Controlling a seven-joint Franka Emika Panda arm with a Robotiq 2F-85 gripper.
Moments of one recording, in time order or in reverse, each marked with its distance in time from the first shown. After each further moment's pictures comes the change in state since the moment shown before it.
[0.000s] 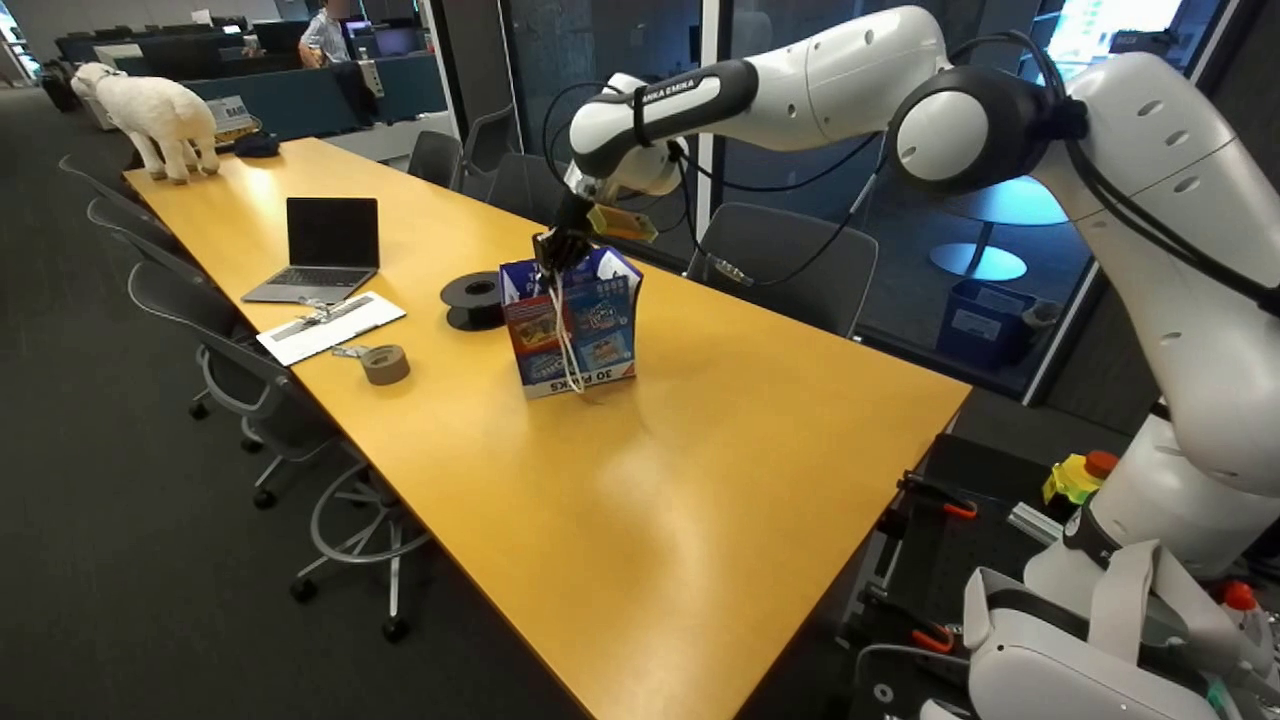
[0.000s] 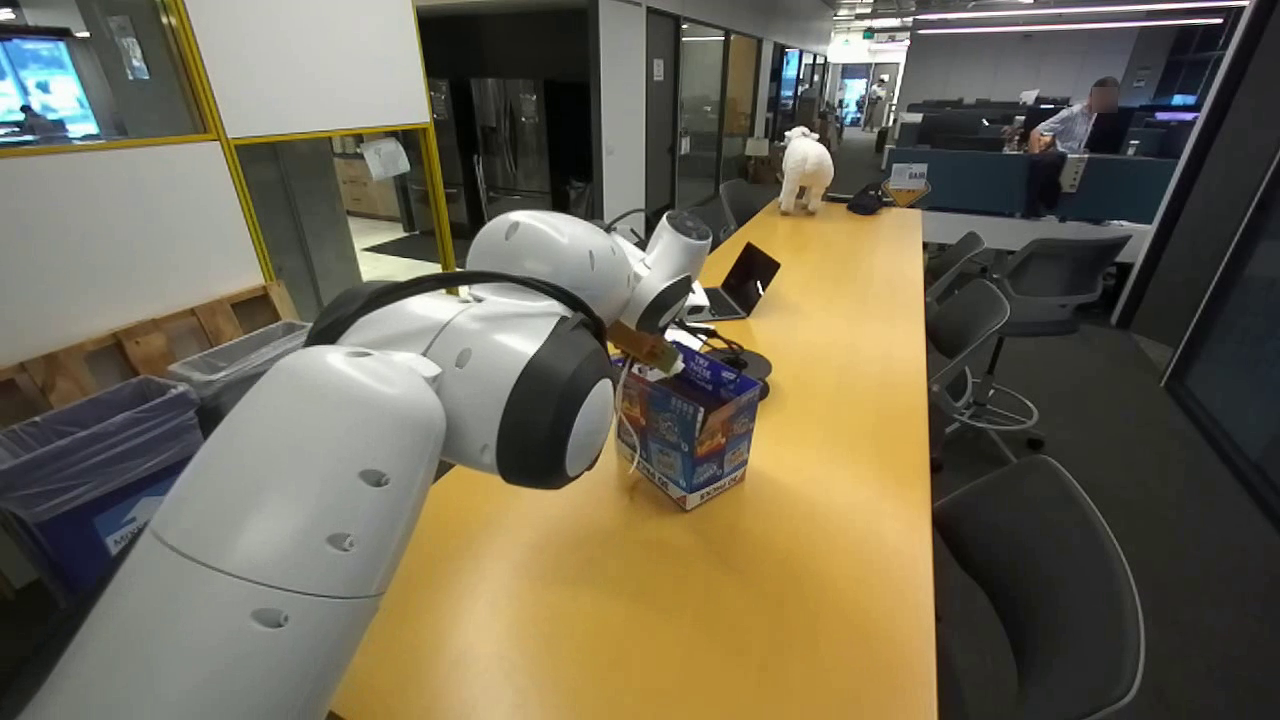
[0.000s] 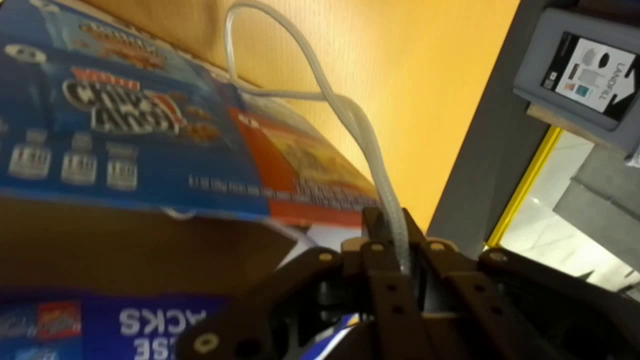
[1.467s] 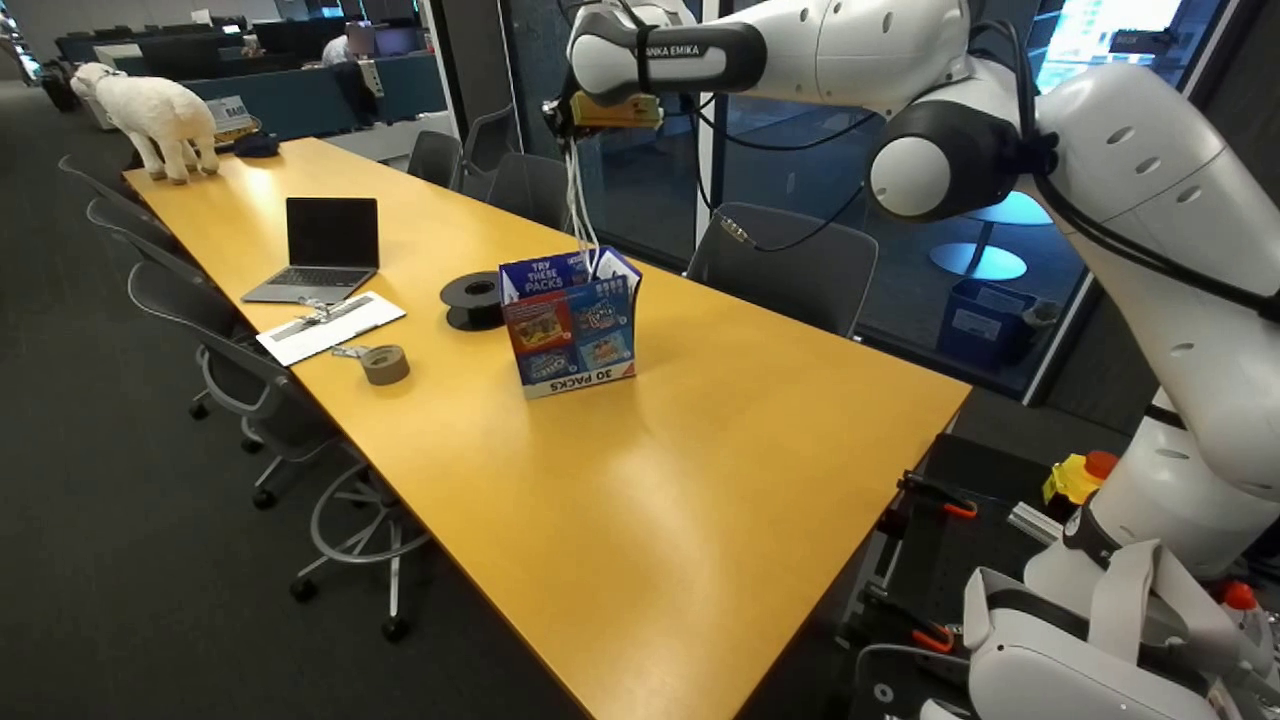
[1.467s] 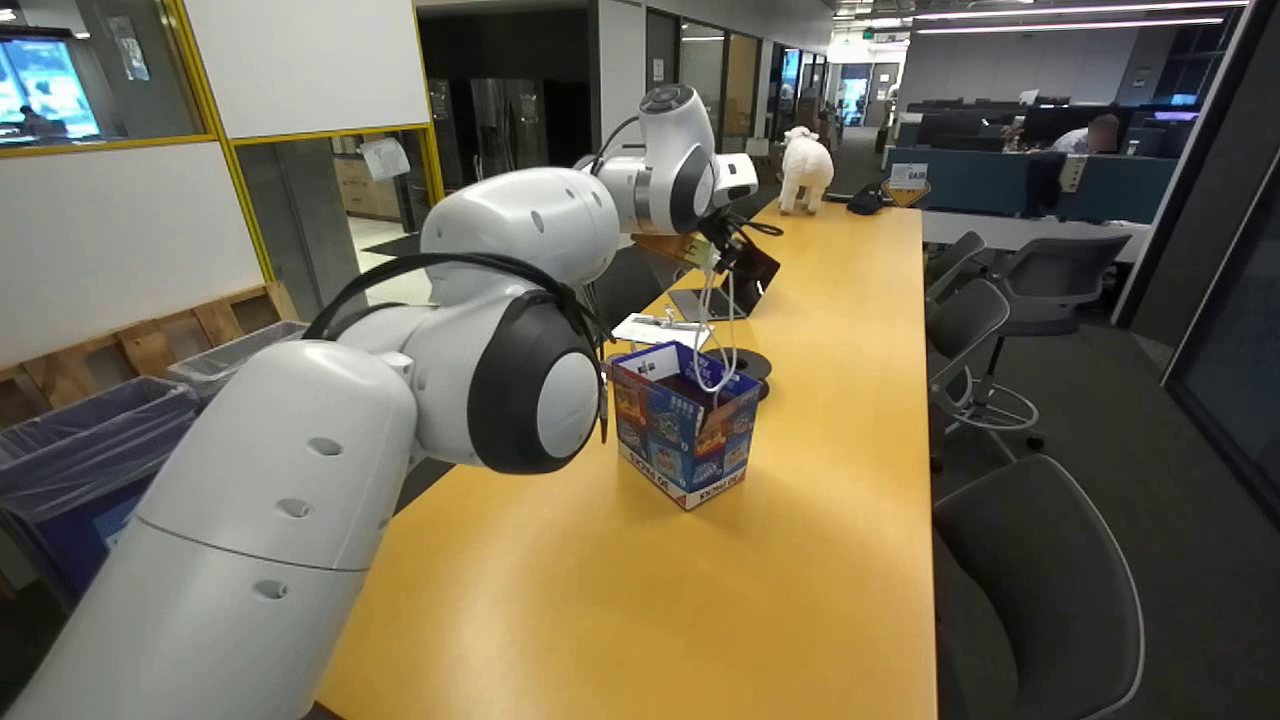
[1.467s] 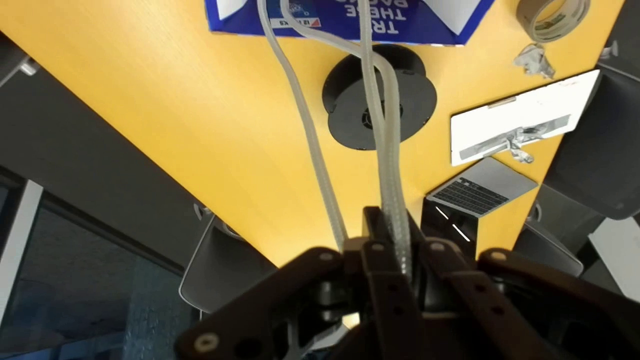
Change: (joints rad) arm 0.140 0.031 -0.344 0.386 -0.303 -0.003 0.519
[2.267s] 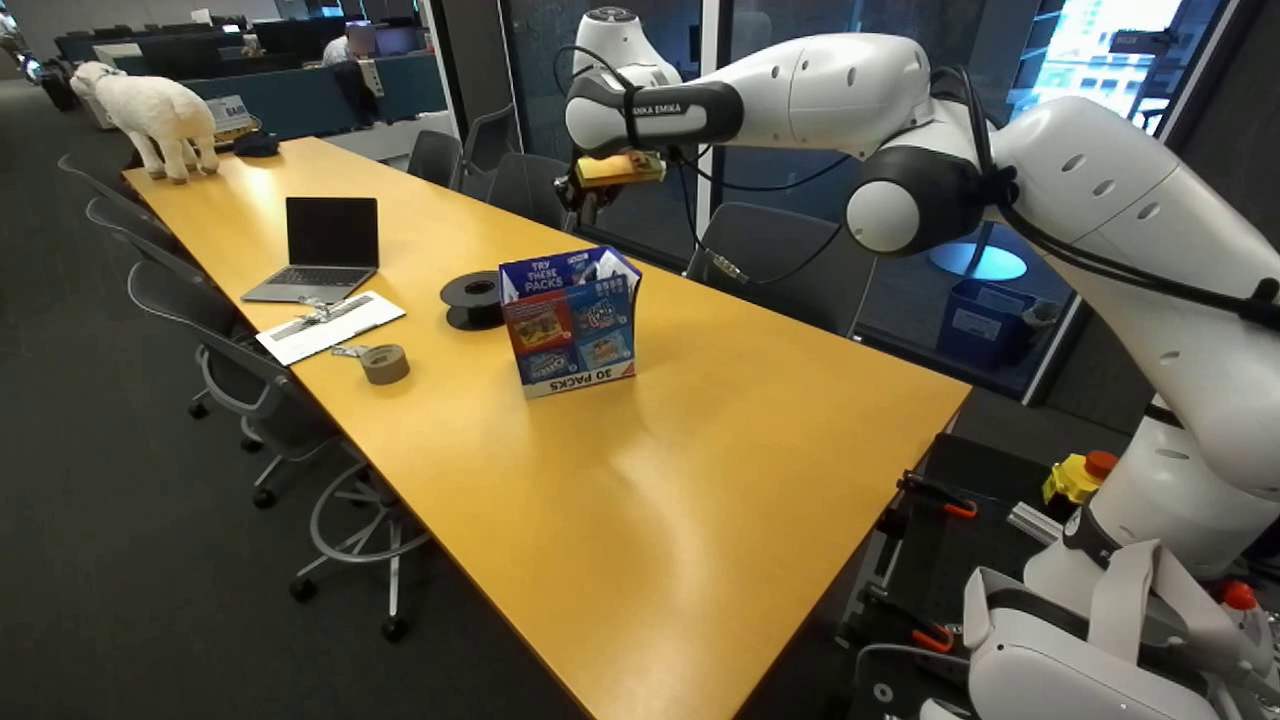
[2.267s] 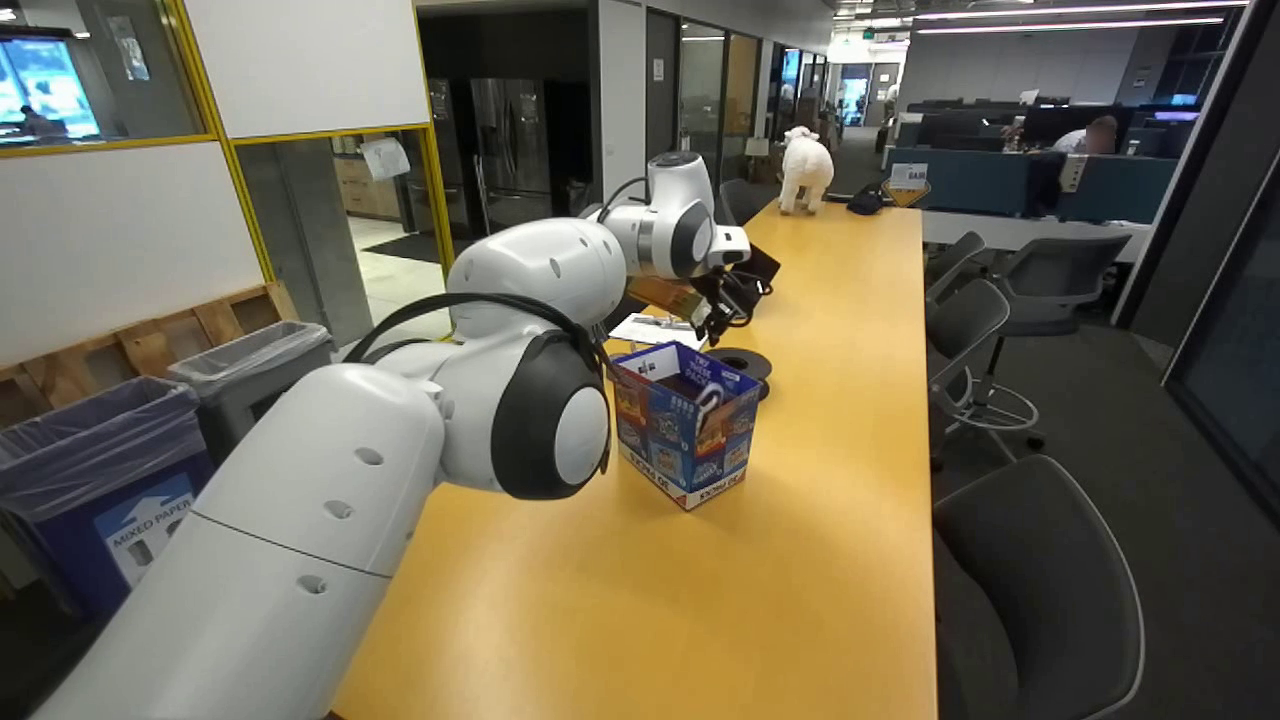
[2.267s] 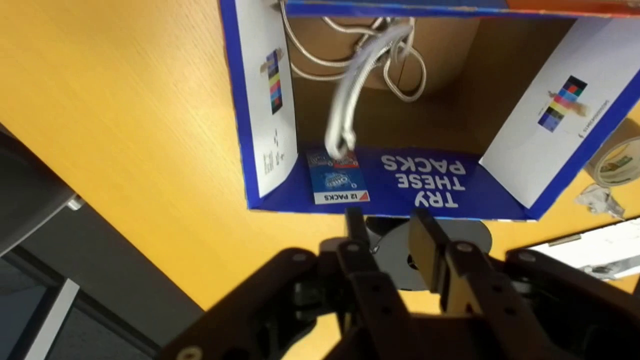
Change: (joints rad) arm 0.003 0.120 -0.001 0.052 0.000 -0.213 0.014
